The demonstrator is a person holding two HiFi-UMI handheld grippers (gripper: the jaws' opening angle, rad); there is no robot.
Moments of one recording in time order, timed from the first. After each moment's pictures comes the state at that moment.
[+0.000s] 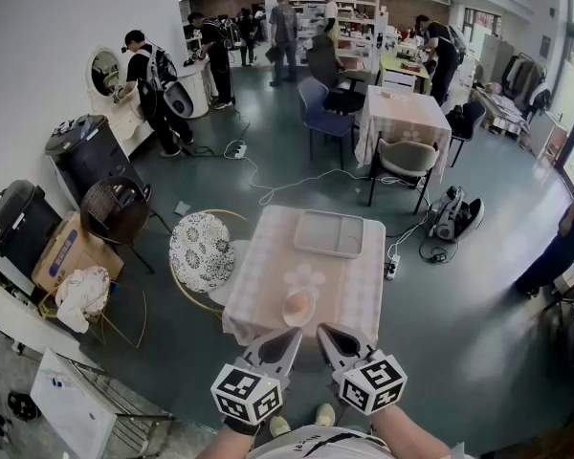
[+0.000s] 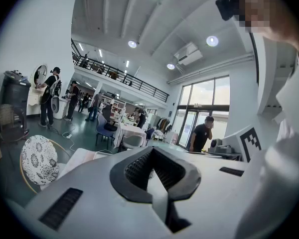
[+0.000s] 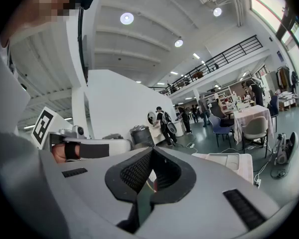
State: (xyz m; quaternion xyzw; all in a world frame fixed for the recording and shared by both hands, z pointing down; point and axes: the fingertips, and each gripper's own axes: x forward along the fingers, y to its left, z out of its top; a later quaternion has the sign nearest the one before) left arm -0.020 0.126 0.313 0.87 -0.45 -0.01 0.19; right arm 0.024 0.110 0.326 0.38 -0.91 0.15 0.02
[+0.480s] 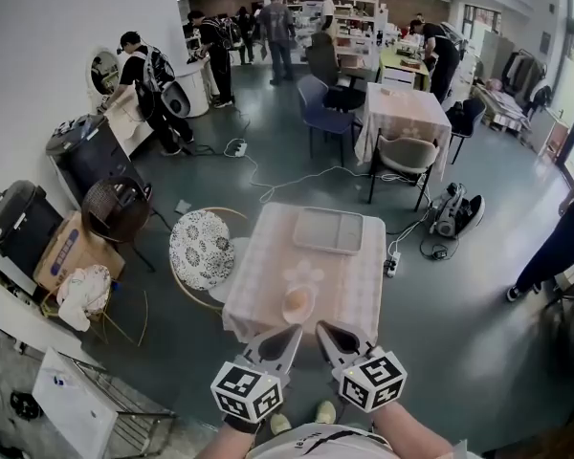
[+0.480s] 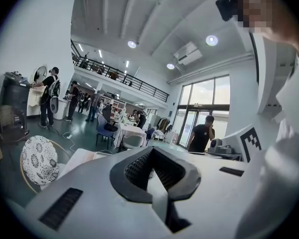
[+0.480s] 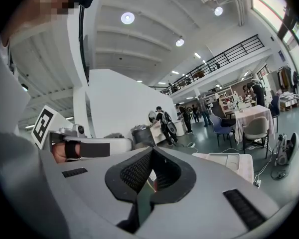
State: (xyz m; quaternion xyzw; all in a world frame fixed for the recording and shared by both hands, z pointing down) left arm -0.010 0.128 0.308 0.87 -0.45 -0.01 0.18; right arm 0.030 0.113 0.322 0.37 -0.91 0.15 0.03
